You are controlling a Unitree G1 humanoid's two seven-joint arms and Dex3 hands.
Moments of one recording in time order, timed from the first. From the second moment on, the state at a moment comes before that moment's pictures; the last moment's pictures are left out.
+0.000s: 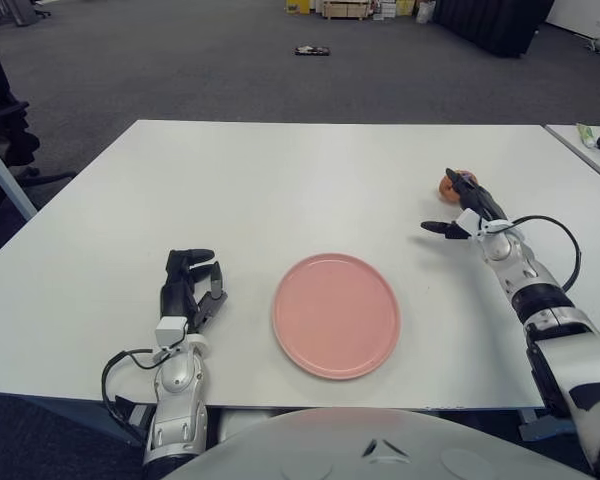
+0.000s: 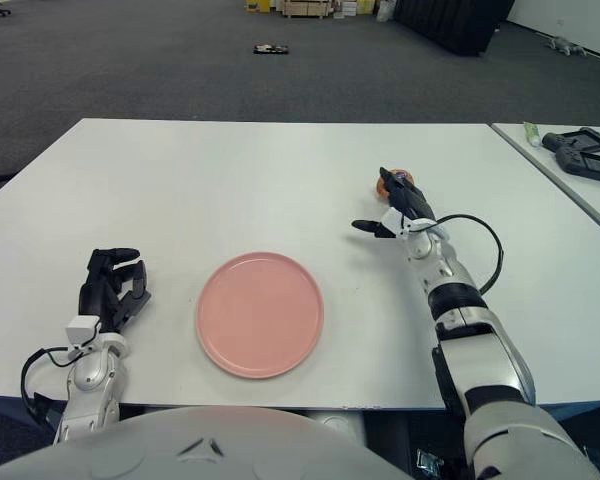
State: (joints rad) left arm 0.35 -0.06 0.13 0.01 0.03 -0.21 0.15; right arm -0.55 -0.46 0.18 0.98 -0.43 -0.22 -0.14
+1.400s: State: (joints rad) left arm 0.36 -0.06 0.13 0.00 0.03 -0.21 0.16; right arm -0.86 -0.46 0.20 1.29 -0.45 -0.04 -0.27
